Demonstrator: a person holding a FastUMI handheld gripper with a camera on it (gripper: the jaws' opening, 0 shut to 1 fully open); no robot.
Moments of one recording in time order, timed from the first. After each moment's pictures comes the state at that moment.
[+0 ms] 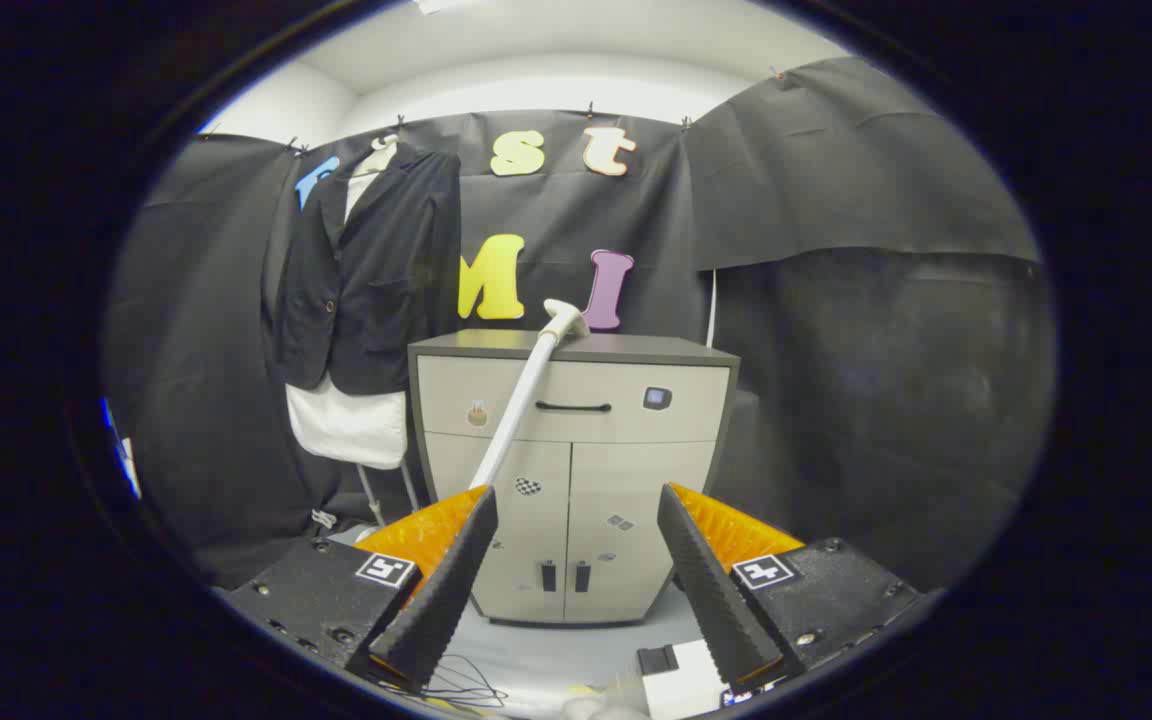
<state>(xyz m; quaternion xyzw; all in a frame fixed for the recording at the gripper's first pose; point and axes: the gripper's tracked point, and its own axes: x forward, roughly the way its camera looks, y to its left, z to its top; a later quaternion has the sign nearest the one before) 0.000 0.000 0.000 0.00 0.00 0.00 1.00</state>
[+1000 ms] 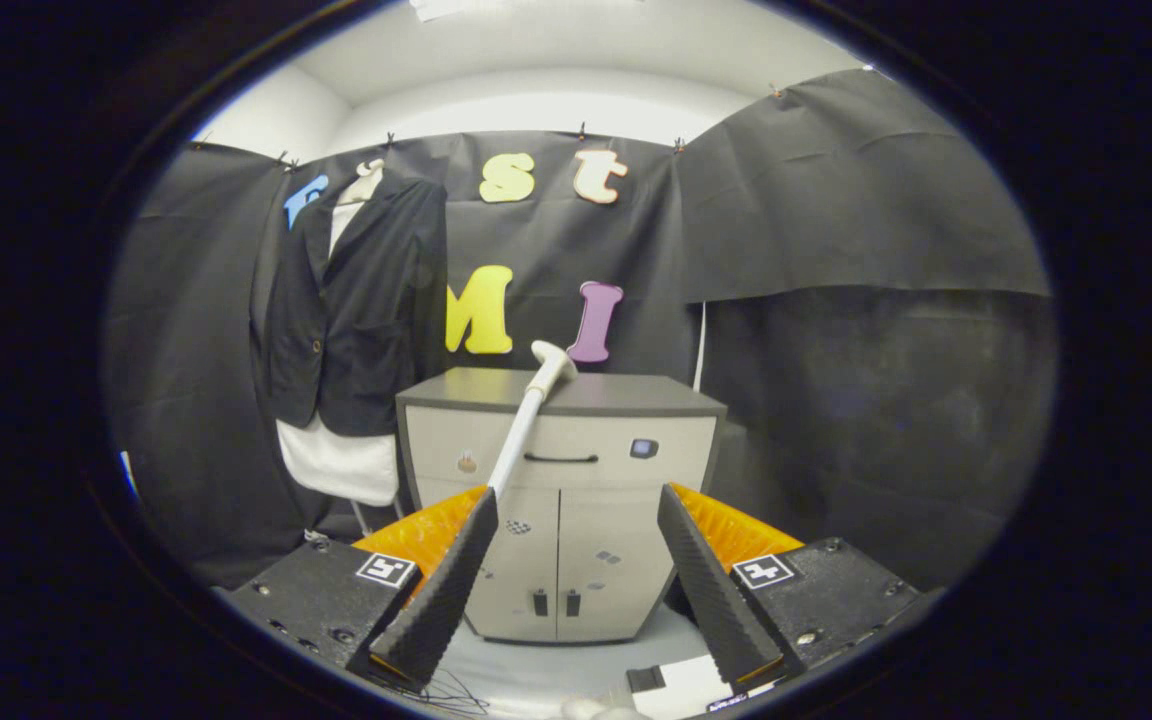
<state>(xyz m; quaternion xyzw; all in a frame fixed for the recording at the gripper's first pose) 0.004 -0.010 0.092 0.00 -0.05 -0.02 1.00</state>
